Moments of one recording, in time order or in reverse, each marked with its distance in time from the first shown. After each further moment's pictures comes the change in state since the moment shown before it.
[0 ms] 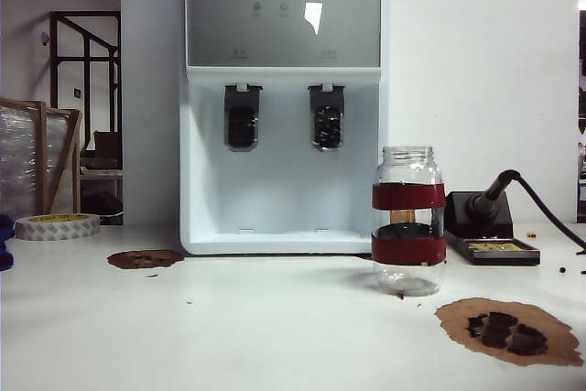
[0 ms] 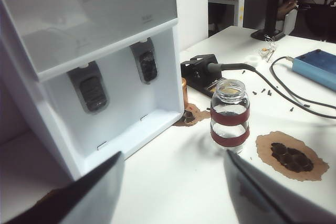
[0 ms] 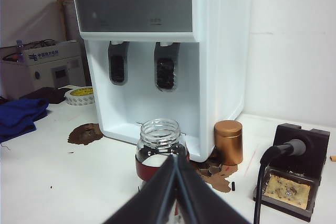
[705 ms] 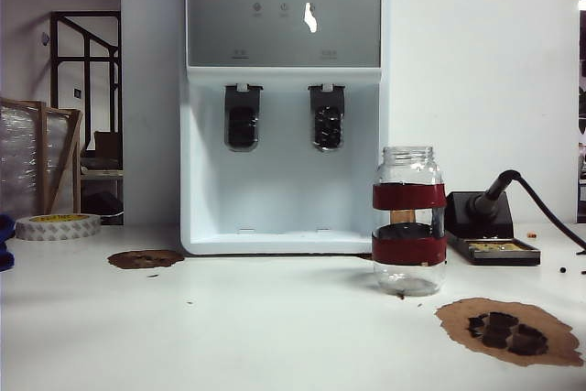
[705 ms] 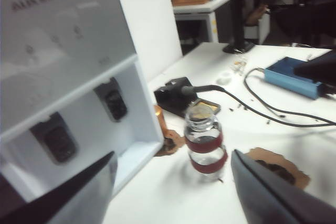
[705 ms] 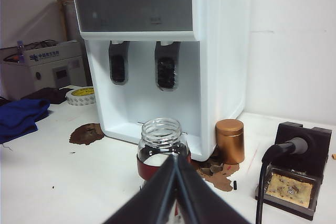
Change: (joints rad) left arm -0.212 0.100 0.060 0.089 -0.126 0.087; right arm 0.000 0.000 0.000 -0.003 0.000 0.008
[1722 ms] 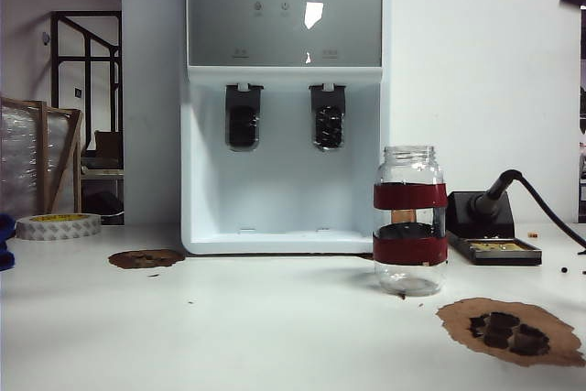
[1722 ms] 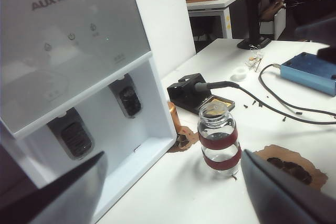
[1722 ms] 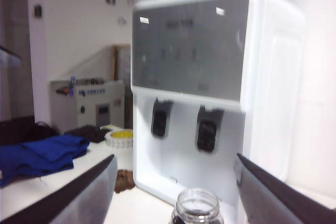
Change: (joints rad) left arm -0.011 0.000 0.002 -0.003 -0.057 0.016; right arm 0.006 0.369 0.000 0.571 -0.155 0.005
